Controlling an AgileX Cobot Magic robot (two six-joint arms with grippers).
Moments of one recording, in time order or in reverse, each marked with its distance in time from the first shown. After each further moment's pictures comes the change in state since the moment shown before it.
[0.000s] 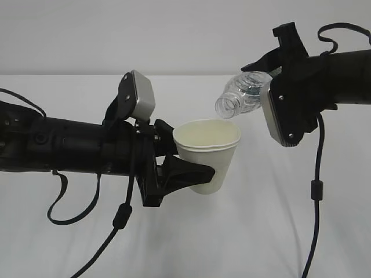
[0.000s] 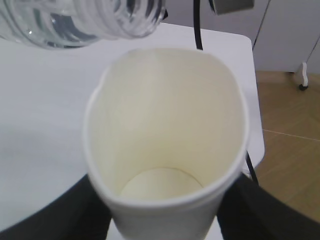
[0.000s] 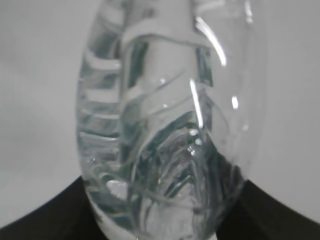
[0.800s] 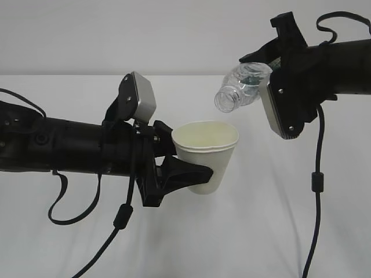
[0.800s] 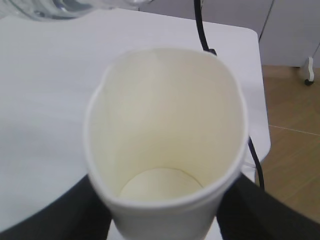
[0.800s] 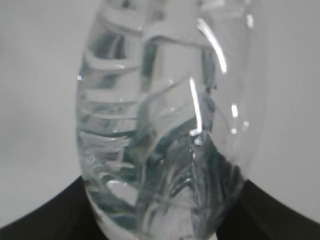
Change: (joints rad) left arm 0.000 0.000 0.000 0.002 0.026 0.000; right arm 0.000 0.000 -0.036 -0.030 0.000 -0.018
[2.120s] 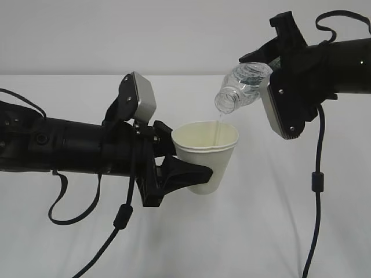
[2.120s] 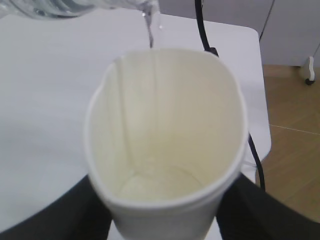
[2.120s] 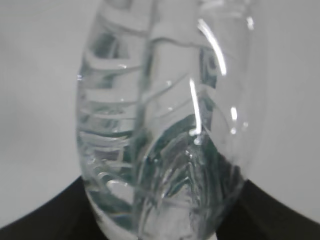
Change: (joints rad) left arm 0.000 0.000 0.000 0.000 0.002 0.000; right arm 0.000 0.000 -0.004 -0.019 -0.002 -0.002
